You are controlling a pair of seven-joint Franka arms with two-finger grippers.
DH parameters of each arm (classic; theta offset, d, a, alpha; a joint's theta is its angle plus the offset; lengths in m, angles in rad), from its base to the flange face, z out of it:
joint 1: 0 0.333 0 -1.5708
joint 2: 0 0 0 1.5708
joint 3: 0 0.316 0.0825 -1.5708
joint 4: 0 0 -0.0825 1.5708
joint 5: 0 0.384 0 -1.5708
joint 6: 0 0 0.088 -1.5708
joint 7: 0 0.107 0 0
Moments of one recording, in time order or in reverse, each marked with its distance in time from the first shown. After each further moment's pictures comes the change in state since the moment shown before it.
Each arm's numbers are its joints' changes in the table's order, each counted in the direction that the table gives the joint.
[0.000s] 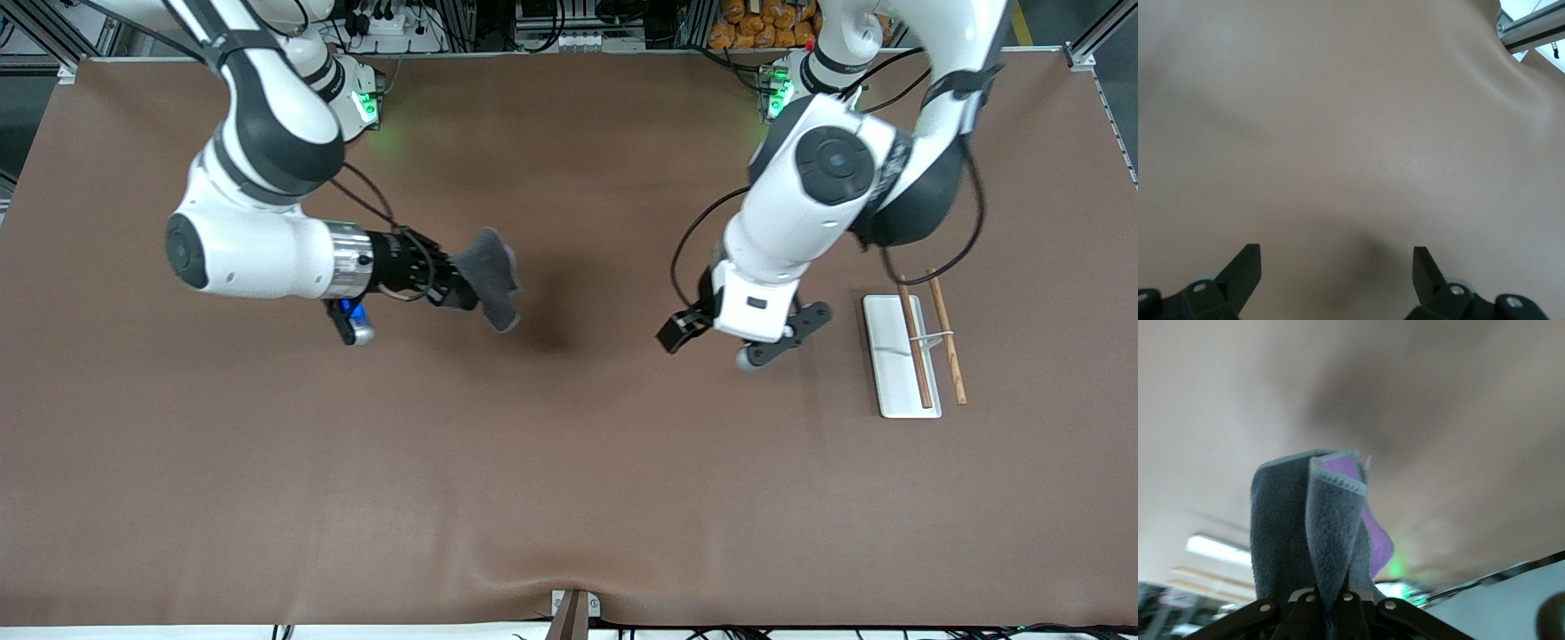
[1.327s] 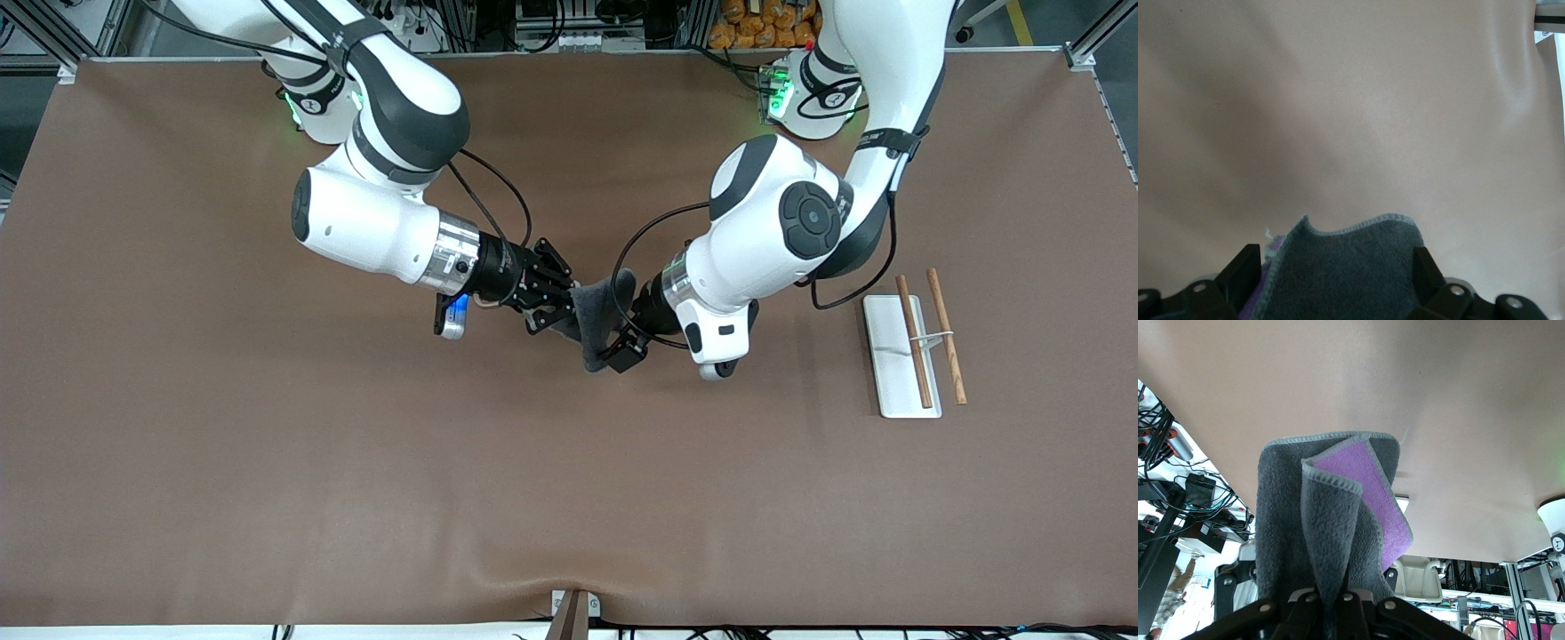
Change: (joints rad) left arm -0.035 0.092 0.006 -0.058 -0.310 -0.095 -0.287; right arm 0.236 0.135 -0.004 -0.124 0.148 -0.494 0.339
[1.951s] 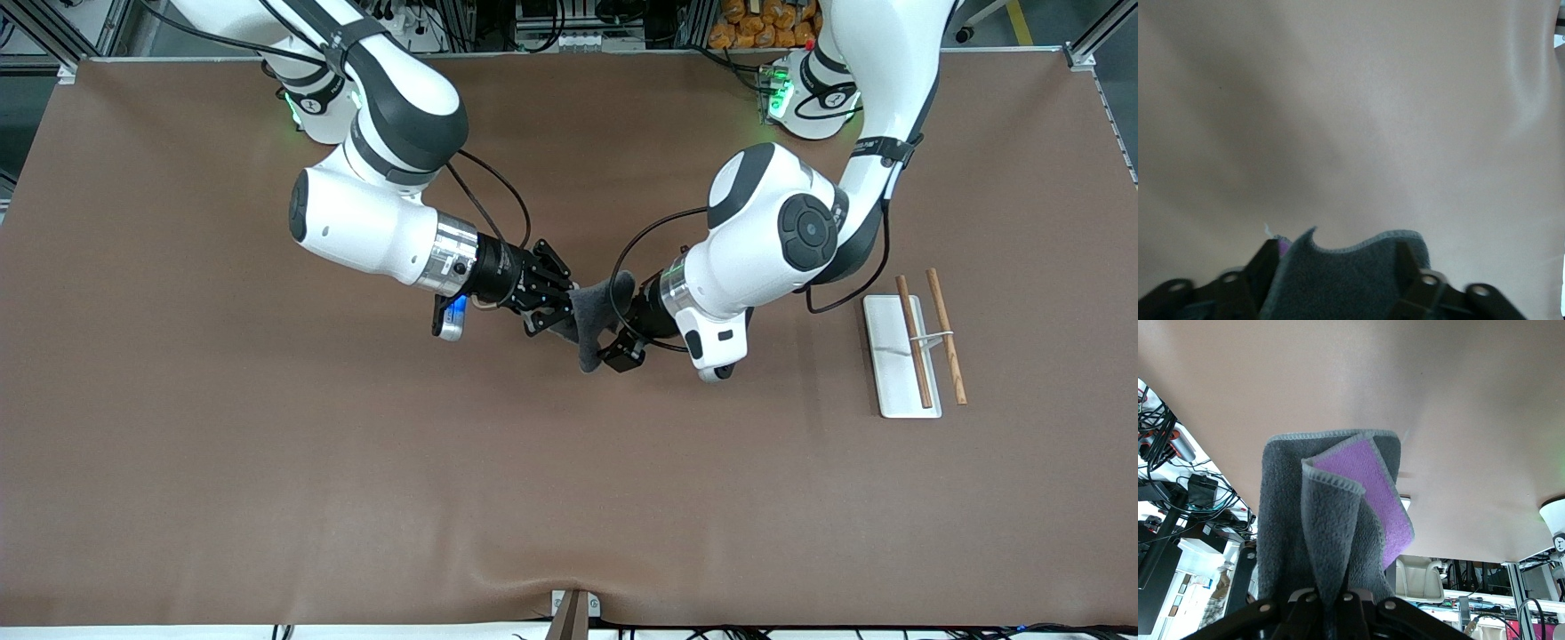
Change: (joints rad) left arm 0.000 0.016 0.000 -0.005 -0.039 -0.002 -0.044; right arm 0.000 0.001 -0.003 -0.001 -0.003 0.000 0.001
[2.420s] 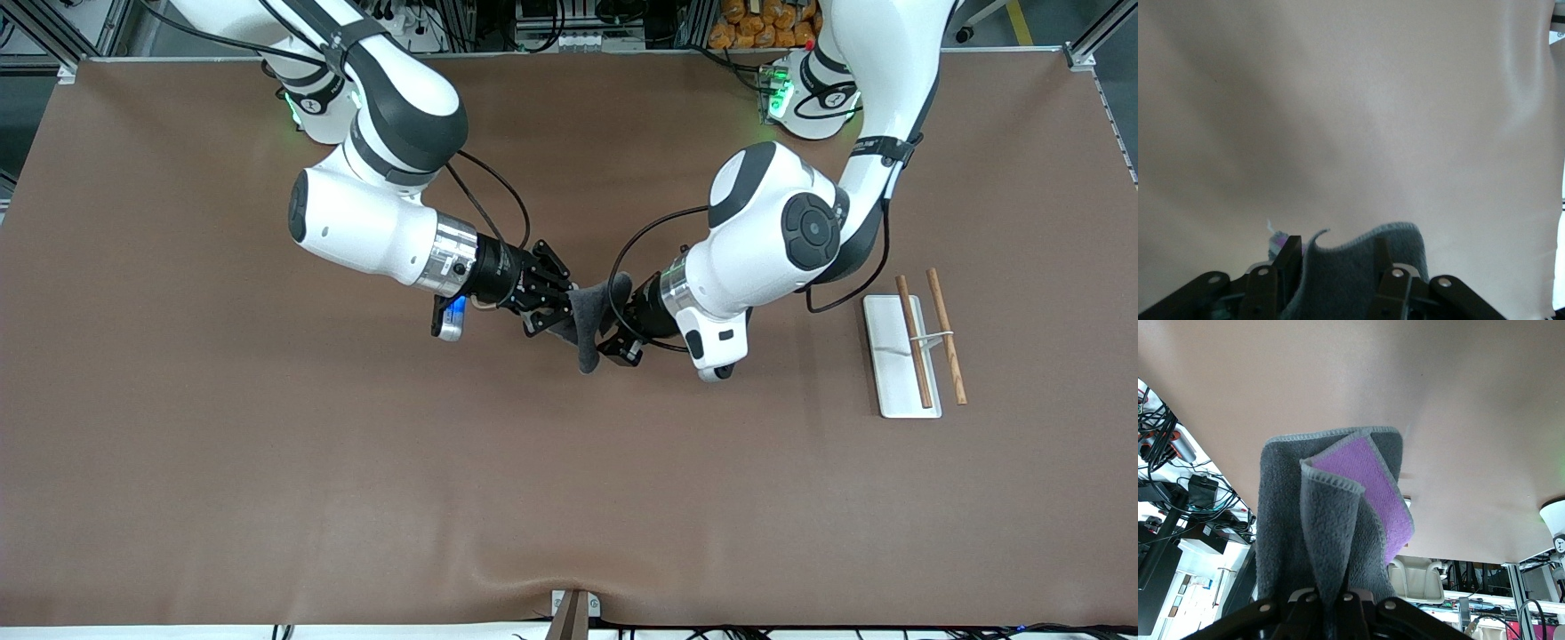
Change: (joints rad) left arm 0.000 0.000 0.000 -0.010 -0.025 -0.004 -0.001; right arm 0.000 0.000 -0.002 0.000 -0.001 0.001 0.000
